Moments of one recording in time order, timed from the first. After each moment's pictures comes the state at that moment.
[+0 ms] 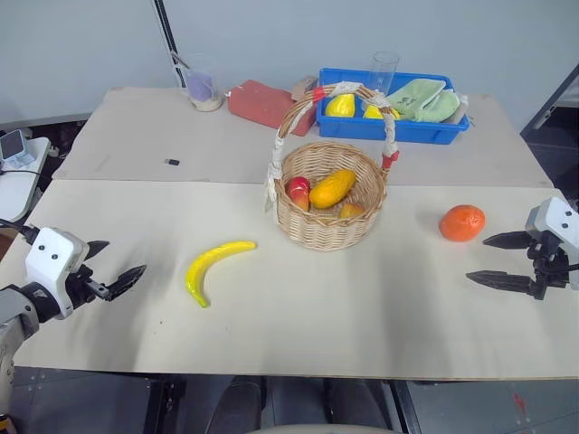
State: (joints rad) left arm 0.20 0.85 0.53 -0.25 -0.40 0.46 -0.81; right arm -0.09 -1.18 -0.29 0.03 0.36 0.40 1.25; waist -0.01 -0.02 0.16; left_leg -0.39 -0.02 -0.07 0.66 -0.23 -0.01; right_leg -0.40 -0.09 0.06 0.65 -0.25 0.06
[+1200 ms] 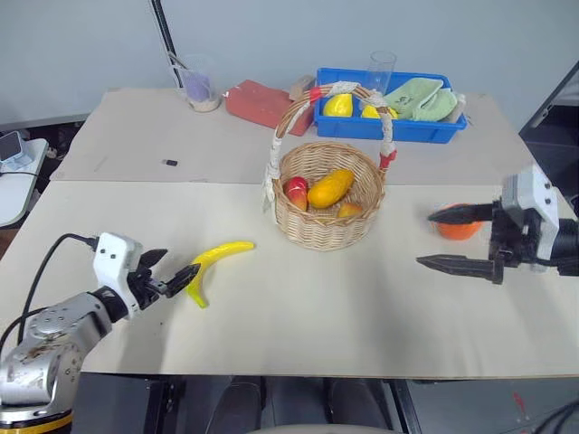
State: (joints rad) left arm 0.10 0.60 0.33 -0.41 -0.53 0.70 -0.57; right arm -0.30 -1.09 -0.27 -0.38 0.70 0.66 1.19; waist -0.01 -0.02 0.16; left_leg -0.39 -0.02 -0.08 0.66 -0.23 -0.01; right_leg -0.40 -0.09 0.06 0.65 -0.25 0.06
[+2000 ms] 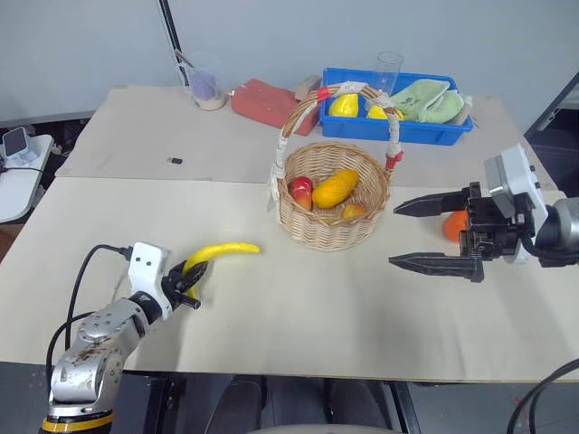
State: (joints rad) left arm 0.08 0.52 0.27 -0.42 -0.52 0.61 -0.55; right arm -0.36 -1.07 -0.23 -0.42 0.79 0.73 1.16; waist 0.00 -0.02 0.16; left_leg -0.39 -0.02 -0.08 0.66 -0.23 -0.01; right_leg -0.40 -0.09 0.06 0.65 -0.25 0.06
